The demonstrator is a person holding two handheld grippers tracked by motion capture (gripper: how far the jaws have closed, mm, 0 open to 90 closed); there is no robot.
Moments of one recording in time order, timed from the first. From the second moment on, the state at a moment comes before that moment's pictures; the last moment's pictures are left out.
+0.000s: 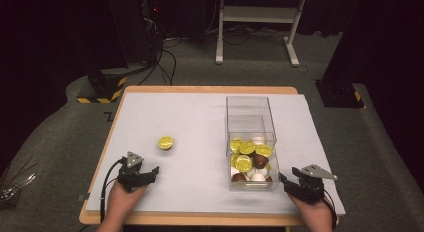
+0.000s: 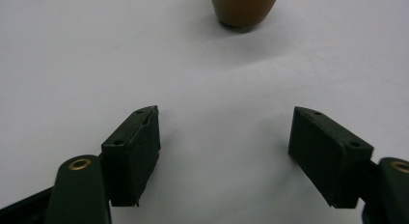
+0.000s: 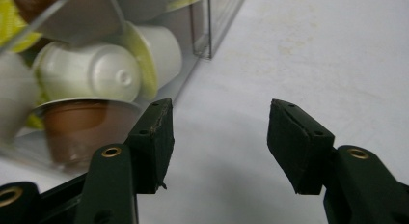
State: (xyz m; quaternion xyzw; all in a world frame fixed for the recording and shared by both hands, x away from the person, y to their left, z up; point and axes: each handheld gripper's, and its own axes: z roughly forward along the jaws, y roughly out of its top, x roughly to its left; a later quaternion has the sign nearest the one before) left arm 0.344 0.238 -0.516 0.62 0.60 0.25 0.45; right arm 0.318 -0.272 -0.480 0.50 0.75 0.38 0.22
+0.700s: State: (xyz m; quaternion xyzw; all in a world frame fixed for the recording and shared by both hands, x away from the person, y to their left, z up) left arm 0.343 0.238 -0.516 0.62 0.60 0.25 0.44; right arm 0.281 -0.271 -0.478 0.47 0.76 0.40 0.19
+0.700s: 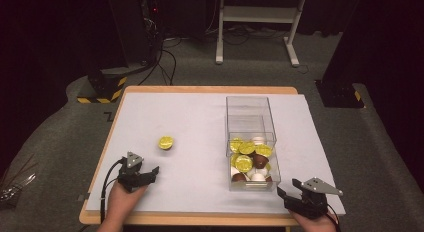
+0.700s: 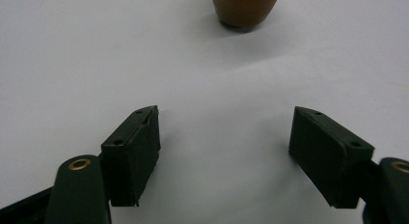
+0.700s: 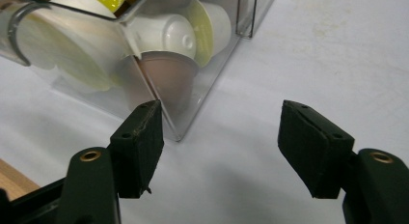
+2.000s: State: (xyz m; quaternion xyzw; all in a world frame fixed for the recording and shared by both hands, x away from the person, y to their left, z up) left arm 0.343 0.238 -0.516 0.61 0.60 0.24 0.45; right arm 0.288 -0.223 -0.476 0.43 0.78 0.42 0.20
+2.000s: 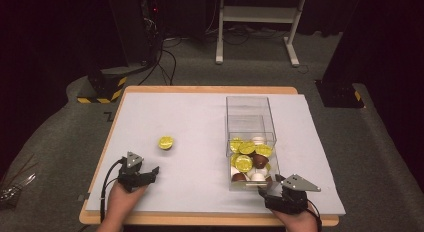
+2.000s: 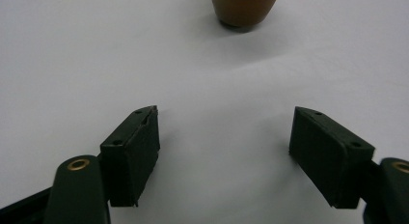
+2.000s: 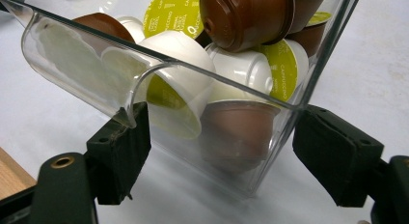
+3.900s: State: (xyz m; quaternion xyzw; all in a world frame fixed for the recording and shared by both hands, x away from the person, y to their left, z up) left arm 0.342 0.238 -0.516 0.62 0.60 0.24 0.45; right arm 0.322 -0.214 -0.471 0.45 0.75 0.42 0.23
